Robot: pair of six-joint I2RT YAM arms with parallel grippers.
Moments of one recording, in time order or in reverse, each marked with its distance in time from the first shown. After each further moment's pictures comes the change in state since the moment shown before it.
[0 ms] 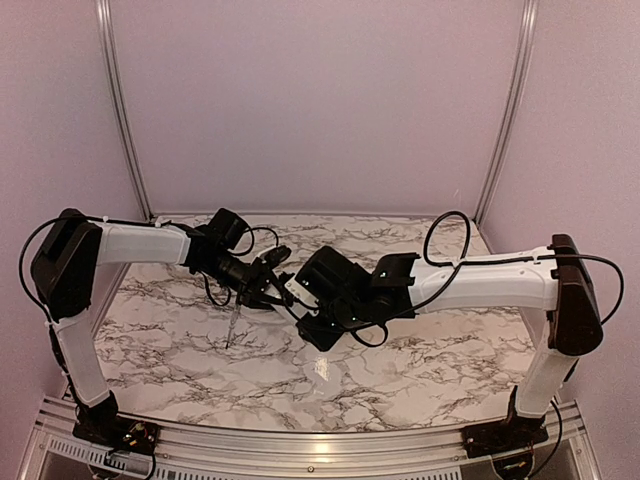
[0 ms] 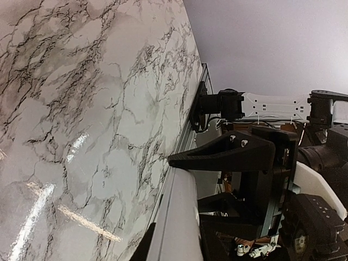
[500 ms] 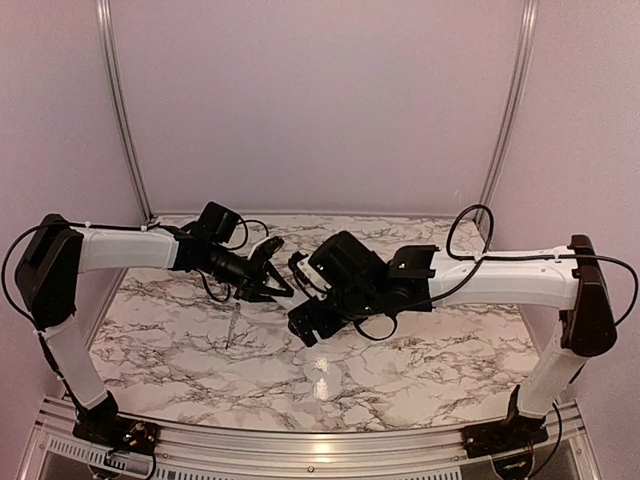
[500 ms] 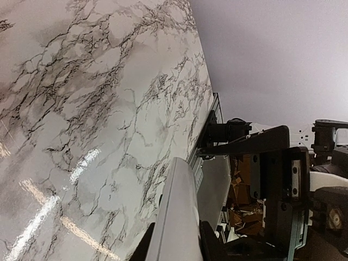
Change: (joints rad) left arm -0.010 -0.098 -0.079 0.163 -0.146 -0.206; right arm -0.020 -0.066 -0.022 0.040 -0.017 0.147
